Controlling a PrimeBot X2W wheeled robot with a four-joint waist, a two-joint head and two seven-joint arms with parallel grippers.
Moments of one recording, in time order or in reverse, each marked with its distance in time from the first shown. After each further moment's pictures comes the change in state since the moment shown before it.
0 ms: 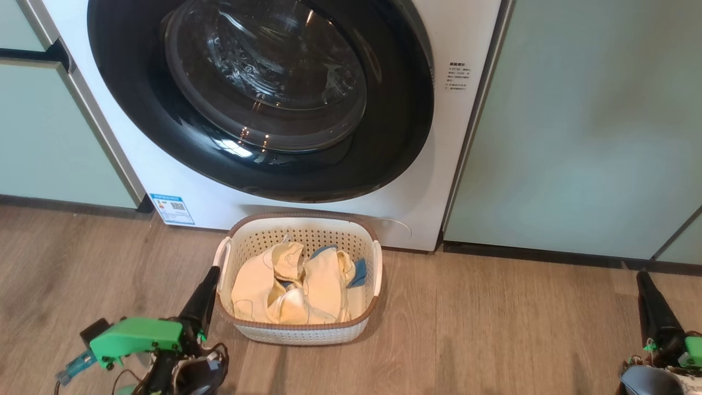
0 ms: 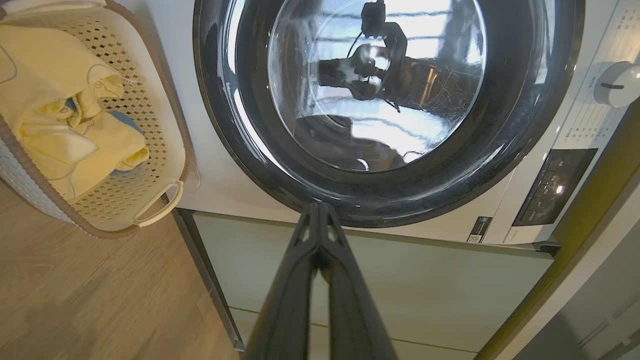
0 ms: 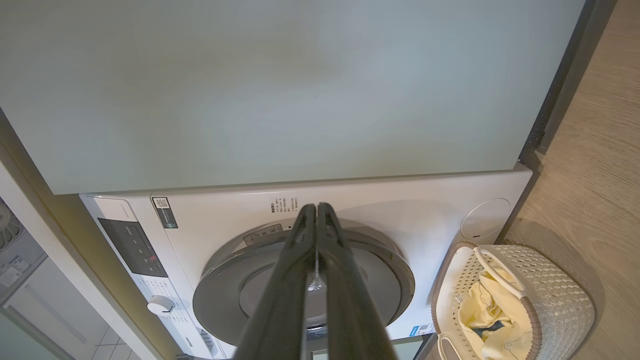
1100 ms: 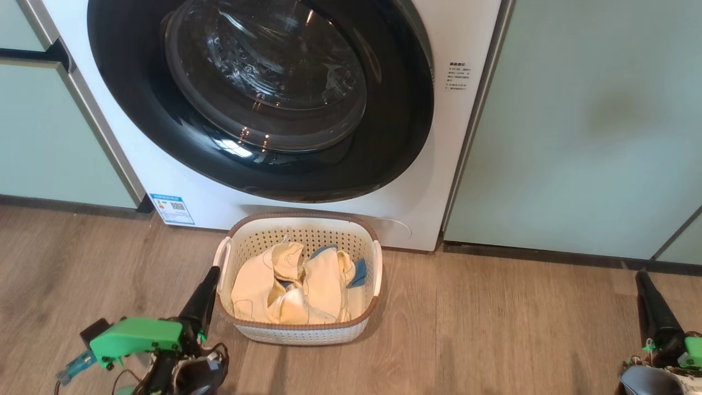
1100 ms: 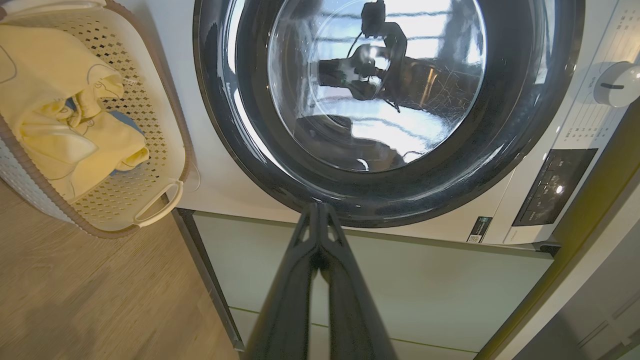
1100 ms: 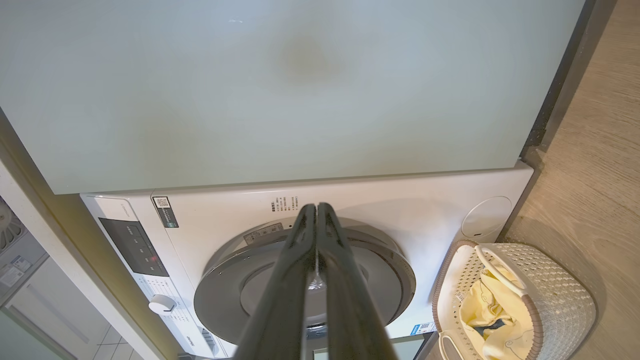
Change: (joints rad) left arm 0.000 0.000 0.000 0.000 0.000 0.000 0.000; right arm 0.000 0.005 -0.006 0.000 -0.001 0.000 0.008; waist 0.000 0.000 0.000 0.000
